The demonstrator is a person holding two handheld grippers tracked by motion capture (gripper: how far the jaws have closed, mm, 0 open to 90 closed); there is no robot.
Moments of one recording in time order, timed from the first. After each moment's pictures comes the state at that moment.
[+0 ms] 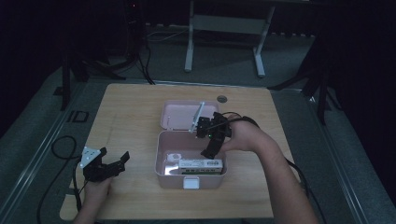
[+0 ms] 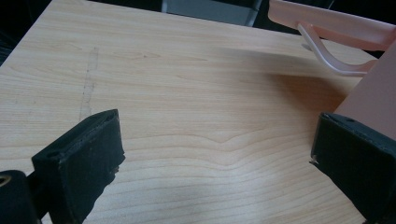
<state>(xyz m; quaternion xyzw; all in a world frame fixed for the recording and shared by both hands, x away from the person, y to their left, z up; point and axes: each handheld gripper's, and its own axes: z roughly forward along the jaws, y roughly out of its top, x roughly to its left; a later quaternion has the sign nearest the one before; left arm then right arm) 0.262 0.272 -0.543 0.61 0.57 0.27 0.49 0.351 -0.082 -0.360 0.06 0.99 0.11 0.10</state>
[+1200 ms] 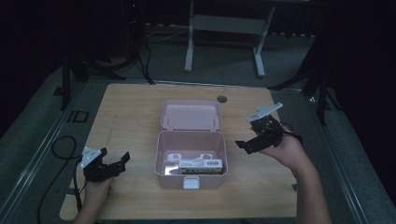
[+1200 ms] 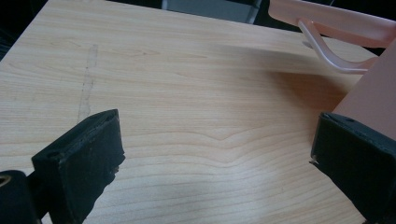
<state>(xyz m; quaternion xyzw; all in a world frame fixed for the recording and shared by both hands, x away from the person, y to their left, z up) 0.262 0.270 -0.543 0.61 0.57 0.26 0.49 0.344 -0.221 -0.365 0.28 0.91 0.28 0.16</state>
